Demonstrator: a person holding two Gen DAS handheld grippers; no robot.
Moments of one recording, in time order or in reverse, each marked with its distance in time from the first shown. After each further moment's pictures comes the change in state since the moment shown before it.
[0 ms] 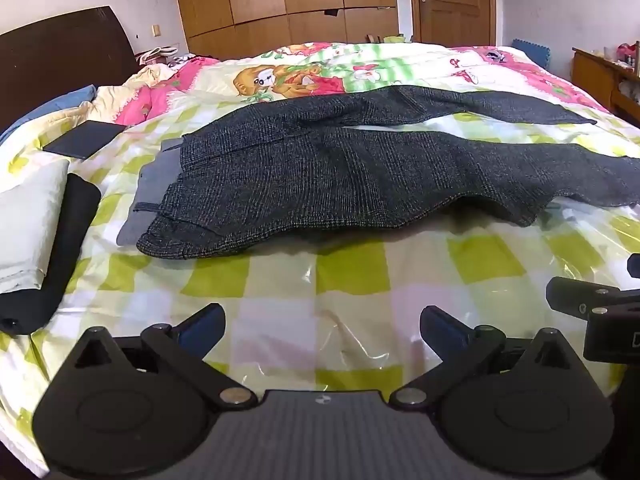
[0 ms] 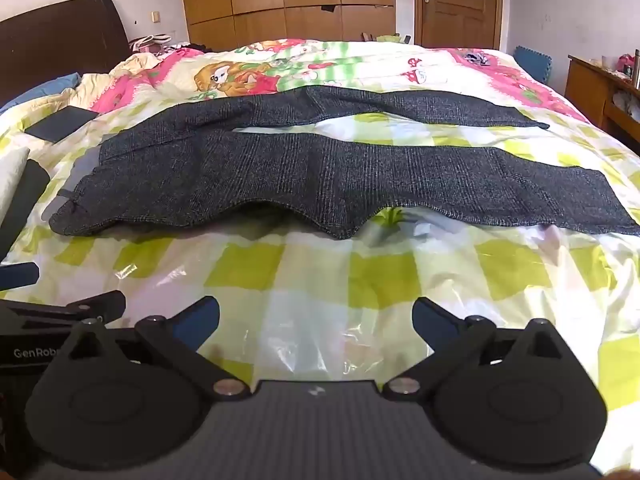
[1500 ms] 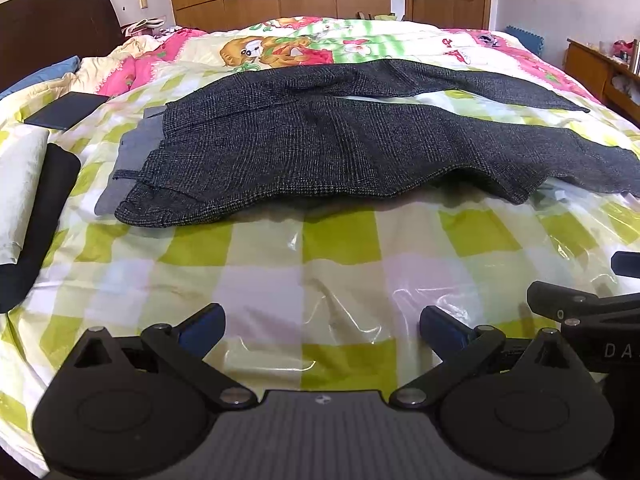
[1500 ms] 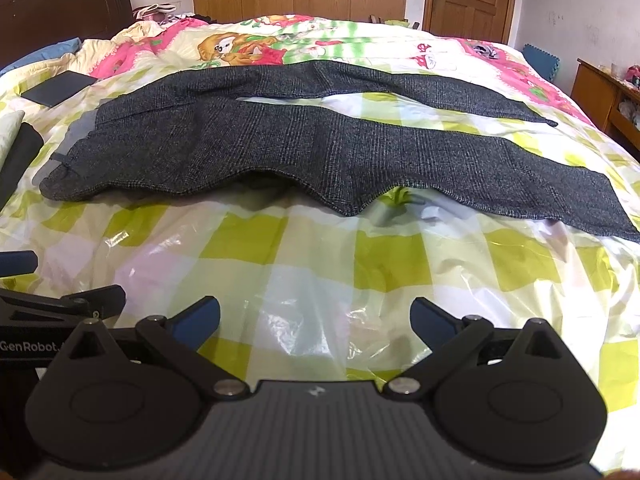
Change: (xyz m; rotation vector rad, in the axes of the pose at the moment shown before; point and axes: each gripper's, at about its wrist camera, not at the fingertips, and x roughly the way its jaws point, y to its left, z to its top) left arm 0.012 0.004 -0.008 -0.026 0.078 -0.062; right arm 0.015 0.011 -0.003 -0.065 0.084 -0.039
